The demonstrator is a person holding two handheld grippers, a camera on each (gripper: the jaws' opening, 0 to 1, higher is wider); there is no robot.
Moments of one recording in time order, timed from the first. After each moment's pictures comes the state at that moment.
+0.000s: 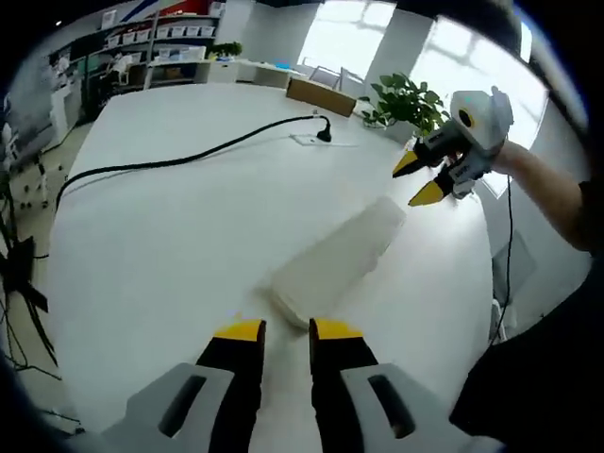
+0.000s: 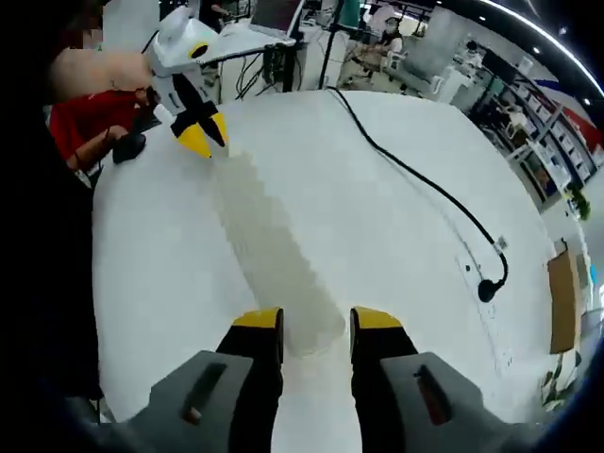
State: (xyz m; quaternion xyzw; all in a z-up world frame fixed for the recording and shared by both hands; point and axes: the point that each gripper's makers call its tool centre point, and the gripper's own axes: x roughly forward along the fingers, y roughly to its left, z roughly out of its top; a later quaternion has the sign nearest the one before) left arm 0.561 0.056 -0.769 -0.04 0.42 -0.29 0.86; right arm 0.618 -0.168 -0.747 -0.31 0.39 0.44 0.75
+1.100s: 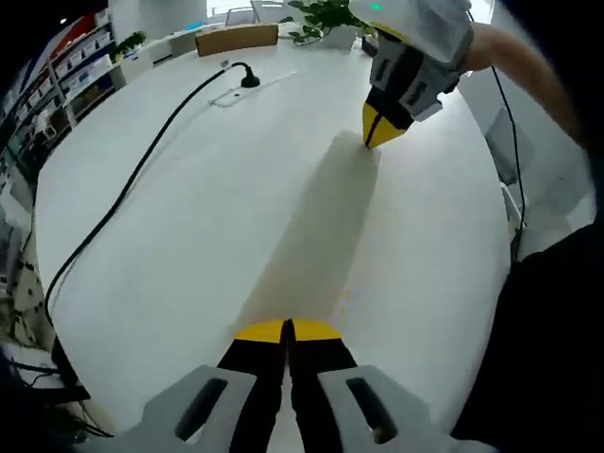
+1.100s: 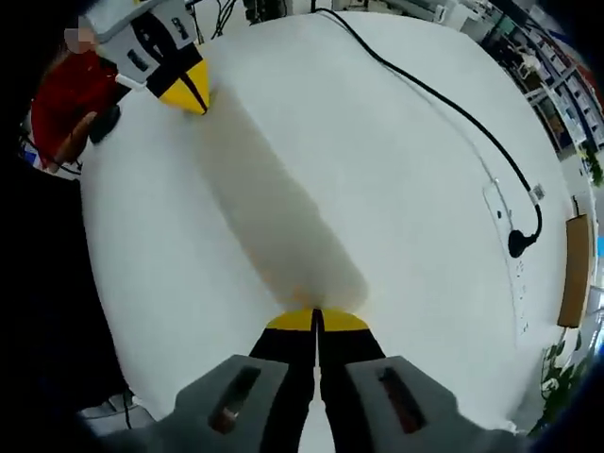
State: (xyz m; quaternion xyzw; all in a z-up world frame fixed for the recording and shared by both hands) left arm 0.568 0.021 -0.790 0.20 0.49 -0.37 0.76; right arm 0.595 -0.166 -0.799 -0.37 0.53 0.41 0.64
